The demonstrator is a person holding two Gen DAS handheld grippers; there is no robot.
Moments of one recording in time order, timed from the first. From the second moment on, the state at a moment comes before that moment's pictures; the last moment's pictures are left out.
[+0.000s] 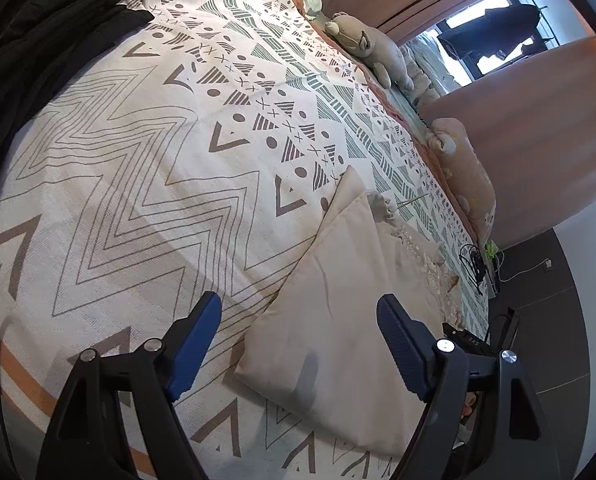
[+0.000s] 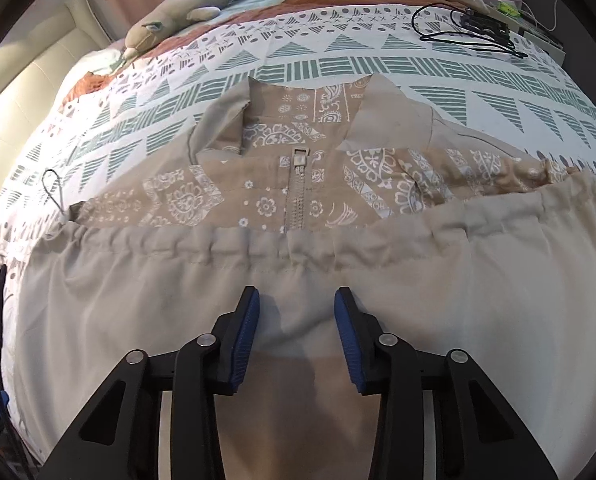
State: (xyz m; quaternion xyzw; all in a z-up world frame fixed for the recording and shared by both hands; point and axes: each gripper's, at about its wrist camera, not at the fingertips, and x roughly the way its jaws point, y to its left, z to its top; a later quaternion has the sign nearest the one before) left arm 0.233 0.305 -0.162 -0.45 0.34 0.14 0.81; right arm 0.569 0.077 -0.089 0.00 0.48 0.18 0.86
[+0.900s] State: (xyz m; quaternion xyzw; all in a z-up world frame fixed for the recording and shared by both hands) left arm 0.250 0.301 -0.185 -0.45 0.40 0.14 0.79; right arm 0.620 0.073 -0.097 0.05 0.47 0.18 0.86
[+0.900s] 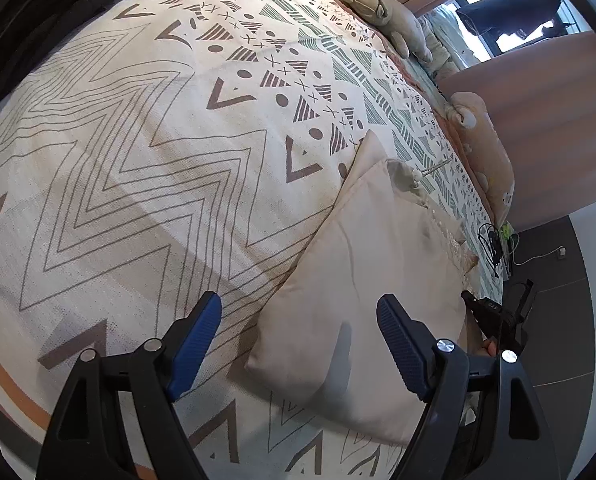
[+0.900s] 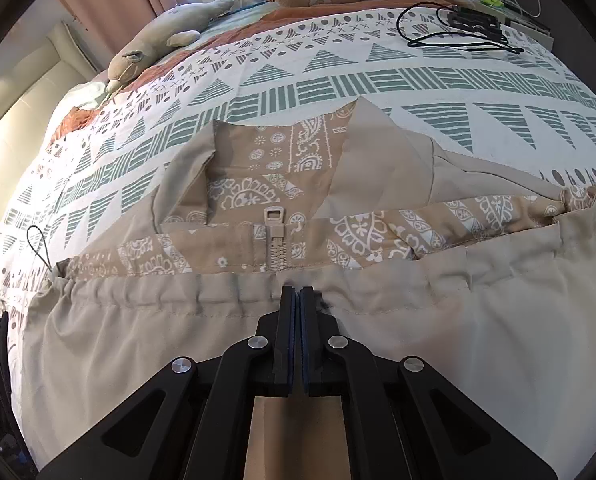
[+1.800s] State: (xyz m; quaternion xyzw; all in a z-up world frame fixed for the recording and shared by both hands) left arm 0.235 0.280 -0.203 -0.52 0.41 0.07 0.74; right arm 0.516 -0.006 -0.049 0.13 0.41 0.24 0.87
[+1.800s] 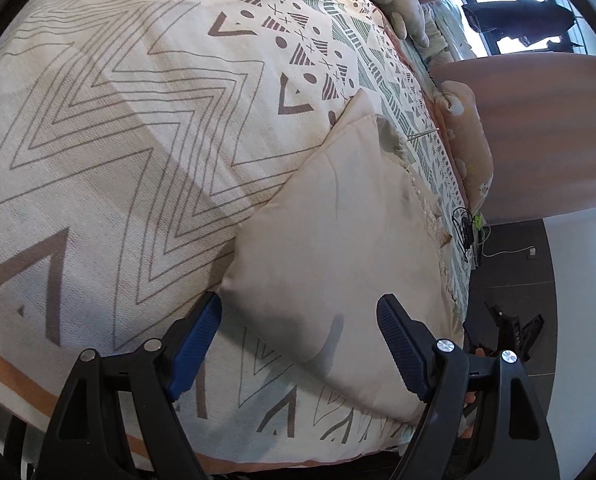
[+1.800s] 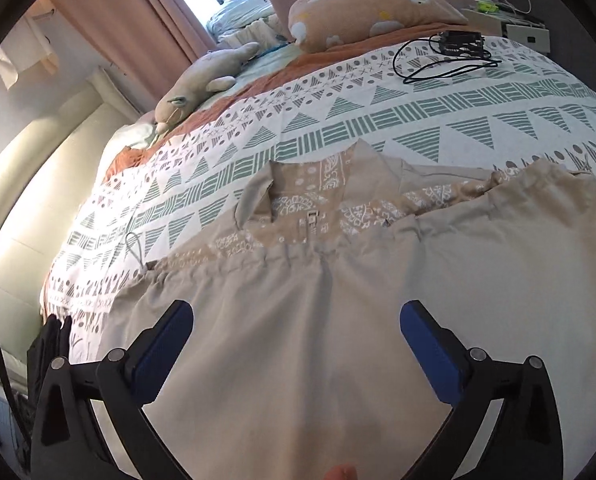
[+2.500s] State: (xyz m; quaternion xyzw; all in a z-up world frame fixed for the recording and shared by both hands) left arm 0.251 0.265 -0.181 -0.54 0.32 0.03 0.78; right arm 0.401 -0.051 -0.057 0.10 0.42 0.31 0.85
